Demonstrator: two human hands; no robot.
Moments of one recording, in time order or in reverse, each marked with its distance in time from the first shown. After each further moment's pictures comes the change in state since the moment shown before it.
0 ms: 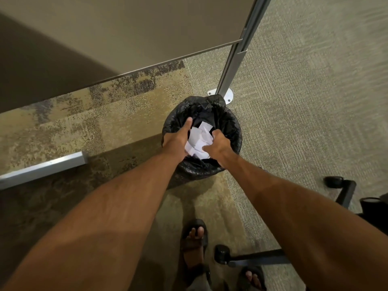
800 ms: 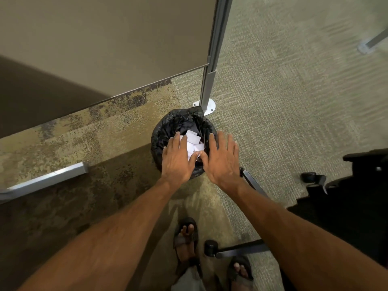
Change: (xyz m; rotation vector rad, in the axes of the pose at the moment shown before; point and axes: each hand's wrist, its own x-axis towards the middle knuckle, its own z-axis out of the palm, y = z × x) left_hand -0.126 -0.028 0.009 1.143 0.054 0.919; right_hand -0.109 0.029 -0.071 -0.592 0.301 -0.324
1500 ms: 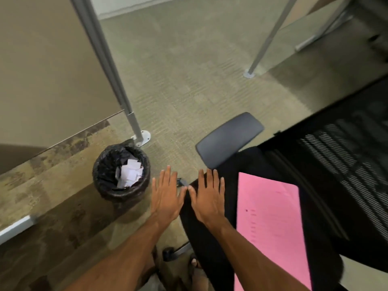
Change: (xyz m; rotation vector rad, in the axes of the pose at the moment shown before) left_hand -0.150 0.213 -0.004 0.124 -0.045 0.236; right_hand -0.209 0.137 -0.122 0.063 0.142 0.319
